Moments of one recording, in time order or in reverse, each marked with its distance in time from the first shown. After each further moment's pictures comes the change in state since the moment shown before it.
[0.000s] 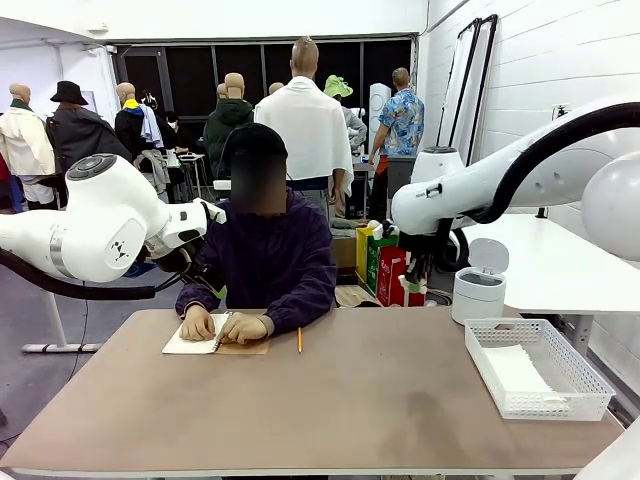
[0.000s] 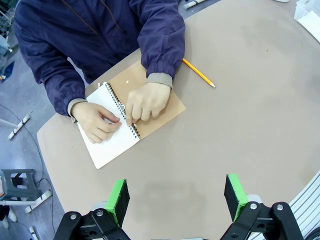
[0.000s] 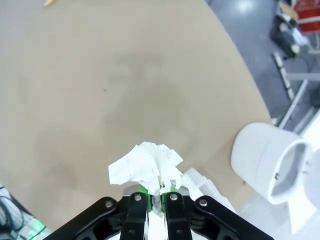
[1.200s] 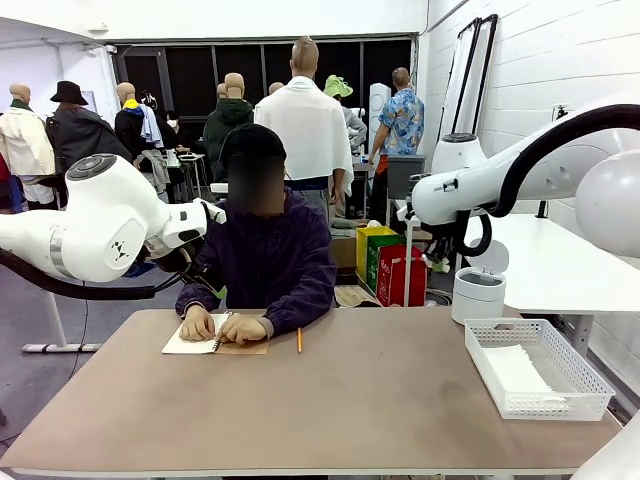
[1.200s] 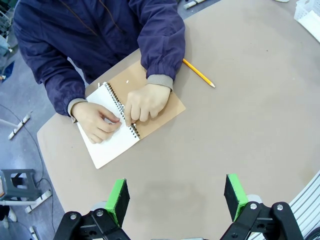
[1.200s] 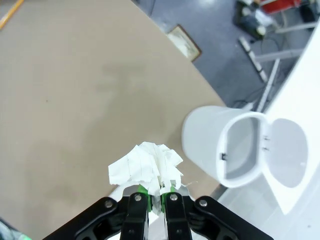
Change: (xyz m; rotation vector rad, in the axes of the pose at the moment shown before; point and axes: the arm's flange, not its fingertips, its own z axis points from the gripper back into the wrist) left arm 0.000 0.000 0.000 0.000 0.000 0.000; right arm -0.017 -0.071 0.016 -0.134 -0.030 -0.123
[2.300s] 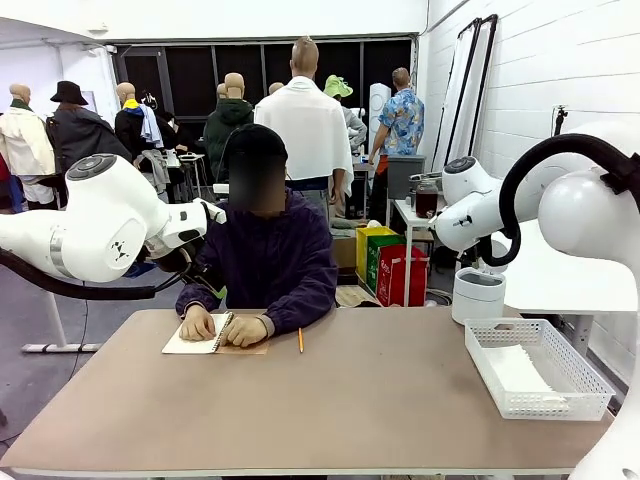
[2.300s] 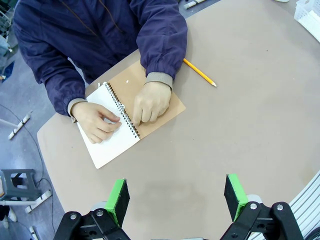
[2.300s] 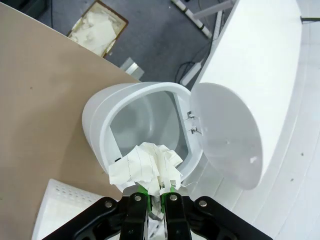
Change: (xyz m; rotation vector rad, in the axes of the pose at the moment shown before) left arm 0.000 0.000 0.000 0.000 0.000 0.000; right arm -0.015 -0.089 -0.079 -0.272 0.136 -0.160
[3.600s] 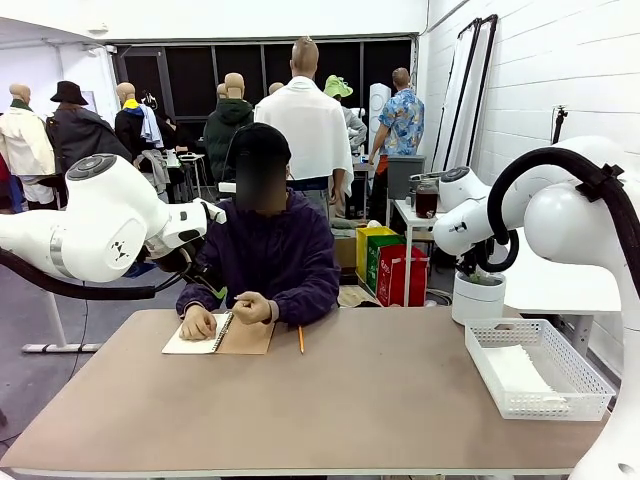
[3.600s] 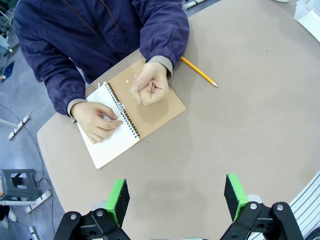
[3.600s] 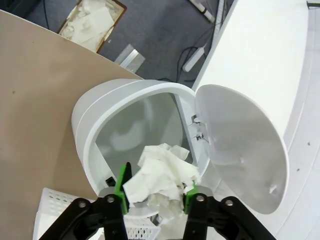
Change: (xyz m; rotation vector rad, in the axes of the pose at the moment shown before) left arm 0.000 0.000 0.000 0.000 0.000 0.000; right arm 0.010 -0.003 -0.035 0.008 0.079 -0.033
